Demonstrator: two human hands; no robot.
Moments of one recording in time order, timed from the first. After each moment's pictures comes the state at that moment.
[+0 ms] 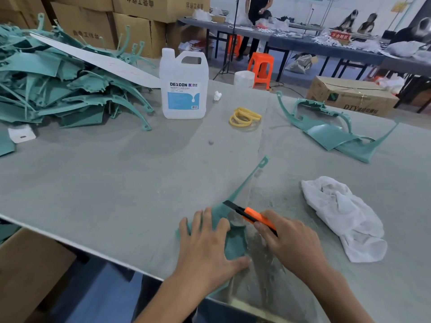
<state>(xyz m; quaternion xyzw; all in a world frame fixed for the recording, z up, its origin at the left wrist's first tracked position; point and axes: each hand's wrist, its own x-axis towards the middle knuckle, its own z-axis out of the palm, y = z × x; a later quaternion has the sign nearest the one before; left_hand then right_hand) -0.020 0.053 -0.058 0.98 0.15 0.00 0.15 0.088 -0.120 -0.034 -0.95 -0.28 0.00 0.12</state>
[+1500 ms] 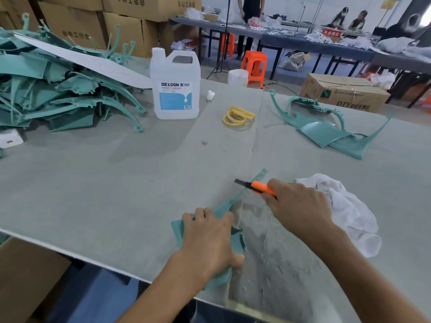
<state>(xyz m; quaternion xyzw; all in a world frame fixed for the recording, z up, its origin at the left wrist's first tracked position) 0.005 0.051 -0.013 0.99 0.11 -0.08 0.08 0.132 -0.103 0.015 -0.96 -0.25 -0.09 -0.05</state>
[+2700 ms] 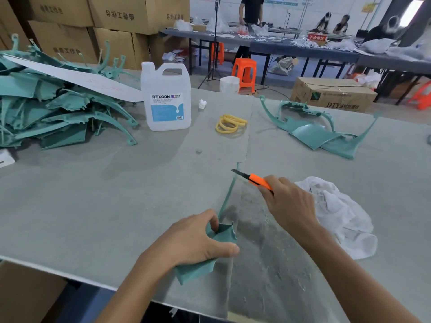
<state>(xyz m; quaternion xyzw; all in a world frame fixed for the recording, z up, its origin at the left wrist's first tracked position) 0.005 0.099 0.009 0.93 0.12 -0.15 0.31 0.160 -0.106 -0.015 -0.95 -0.24 -0.17 0.10</state>
